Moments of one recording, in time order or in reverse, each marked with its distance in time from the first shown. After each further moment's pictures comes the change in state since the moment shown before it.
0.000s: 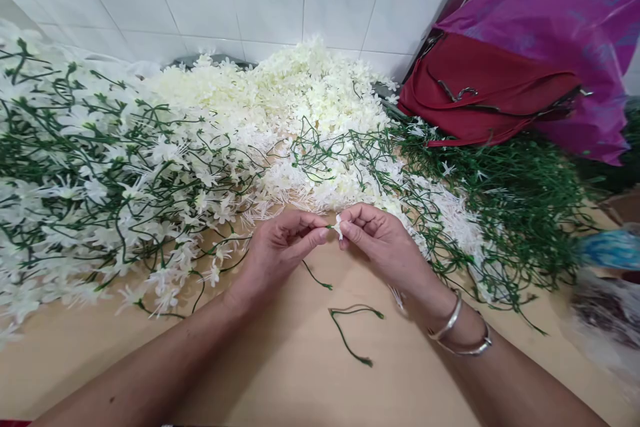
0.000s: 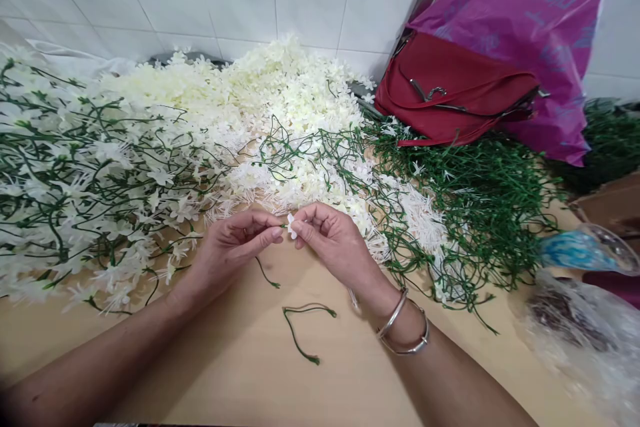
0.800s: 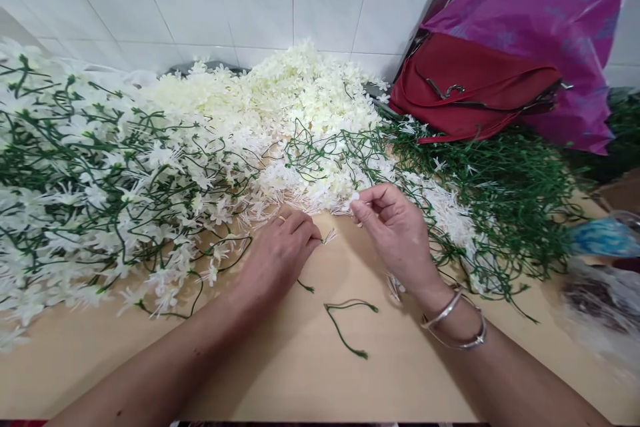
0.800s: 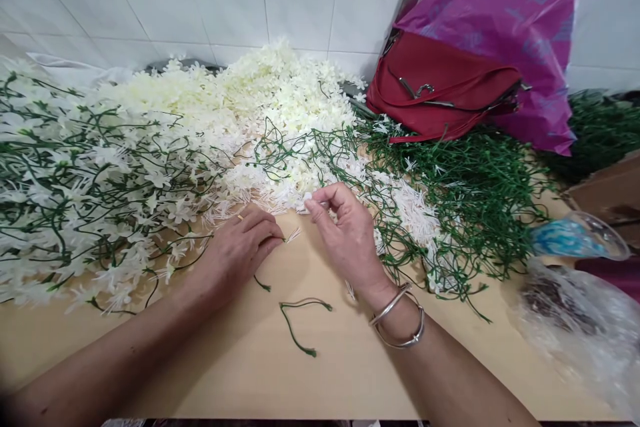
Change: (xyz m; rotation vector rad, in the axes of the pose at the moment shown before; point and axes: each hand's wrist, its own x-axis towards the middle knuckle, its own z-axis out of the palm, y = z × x) left_hand 0.000 0.003 -0.004 1.002 -0.212 0.442; right_hand 0.001 -0.002 -0.011 -0.245 0.363 -0.265
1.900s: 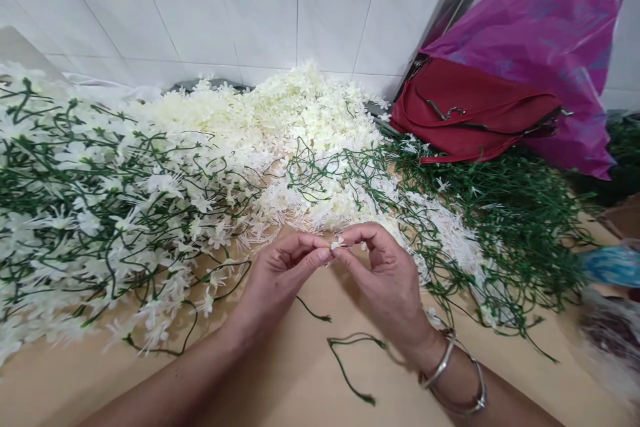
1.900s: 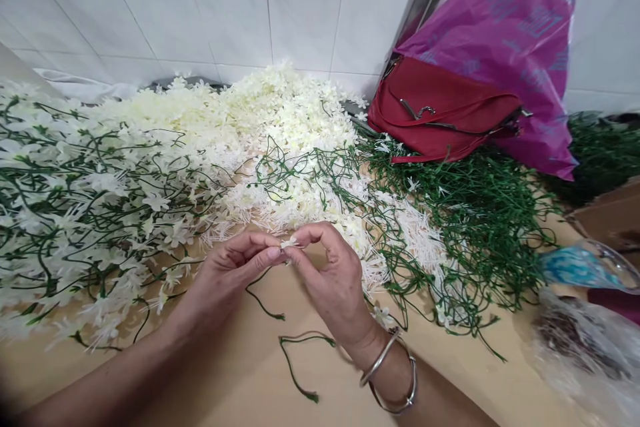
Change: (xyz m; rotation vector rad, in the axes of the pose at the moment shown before) left_hand 0.010 0.016 -0.006 -1.323 0.141 -0.577; right_hand -0.022 0.003 0.021 -0.022 -0.004 -0.127
